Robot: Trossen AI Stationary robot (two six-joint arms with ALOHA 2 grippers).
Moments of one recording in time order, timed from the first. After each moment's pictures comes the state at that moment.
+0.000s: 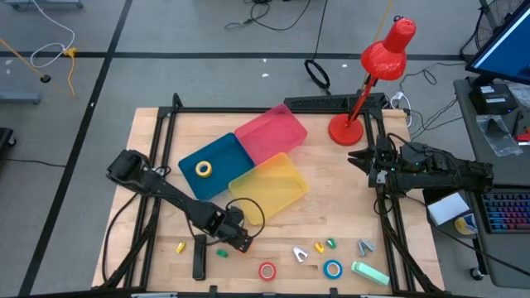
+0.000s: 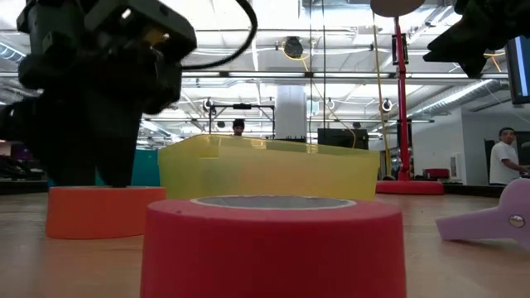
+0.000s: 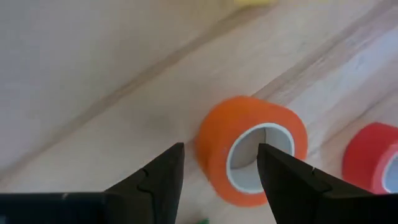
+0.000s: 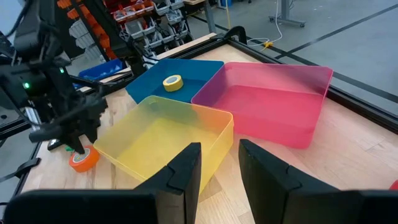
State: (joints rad) left arm -0.48 1.82 1.09 -0.45 -0.01 -1.50; right arm -0.02 0.23 0.55 -0.62 0.24 0.38
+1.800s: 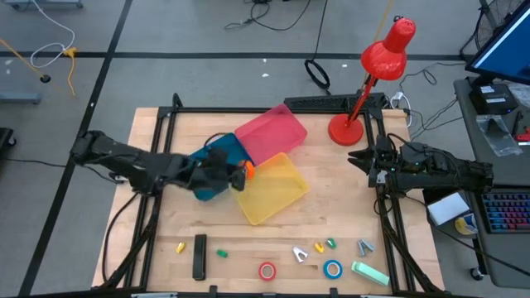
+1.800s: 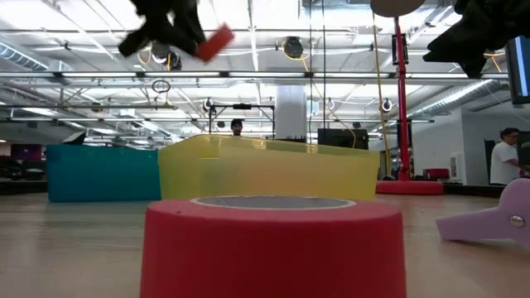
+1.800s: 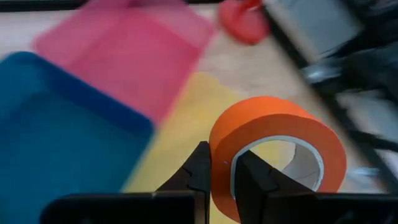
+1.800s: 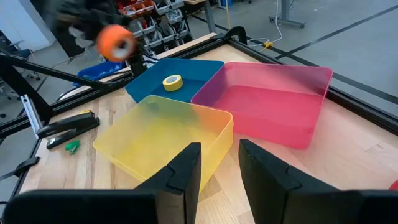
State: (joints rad) left arm -0.19 1.34 1.09 -0.58 -0.59 -1.12; right arm -0.02 0.23 0.55 -0.62 0.24 0.37
